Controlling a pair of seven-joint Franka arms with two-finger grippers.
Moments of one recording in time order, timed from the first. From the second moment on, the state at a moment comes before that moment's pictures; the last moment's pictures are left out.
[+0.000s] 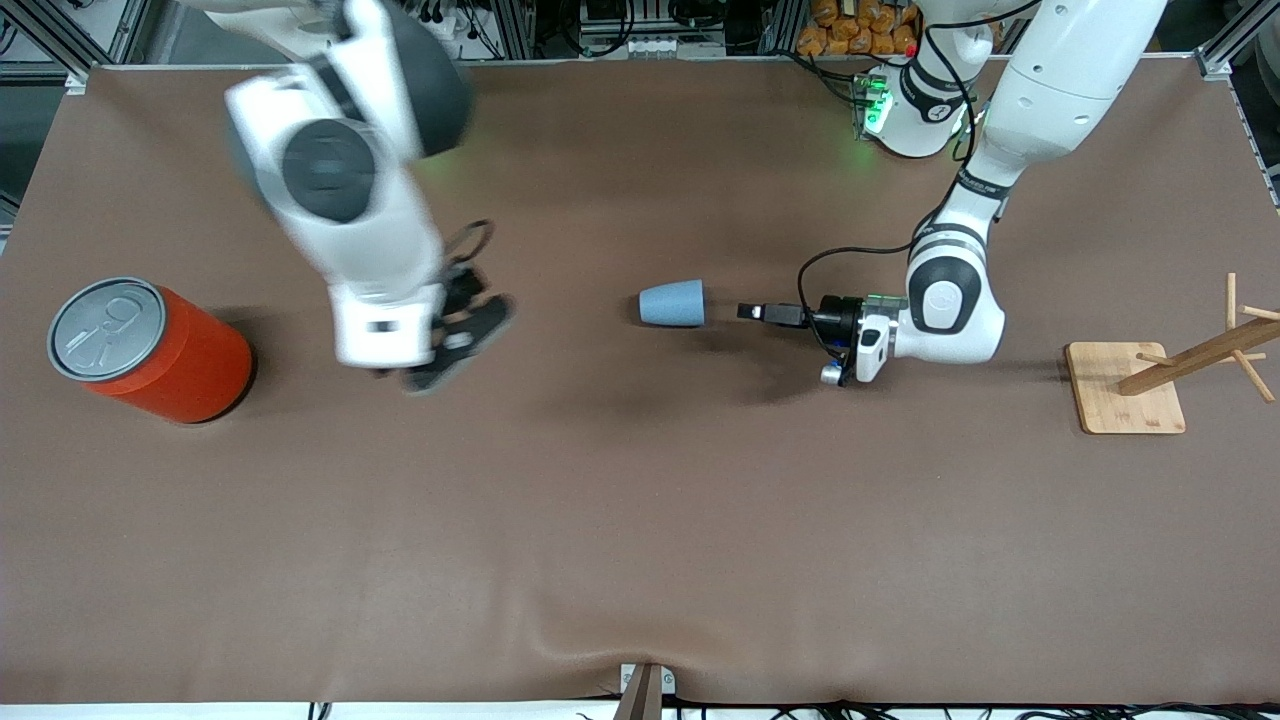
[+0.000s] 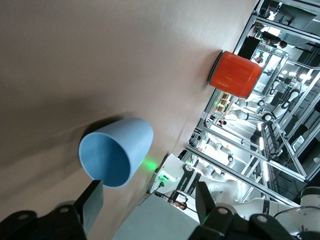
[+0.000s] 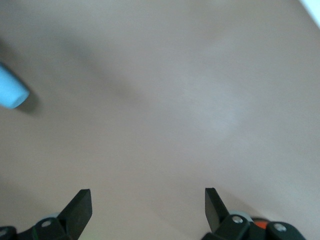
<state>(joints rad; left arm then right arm) -0.15 0.51 -0.13 -2.16 -1.39 1.90 0.63 0.20 0.42 0.32 -1.22 -0.21 1.52 -0.22</state>
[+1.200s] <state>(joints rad) -0.35 0.52 -0.17 -2.27 -1.69 2.07 0.75 0.03 0.03 0.06 -1.48 -0.03 1.61 0.35</state>
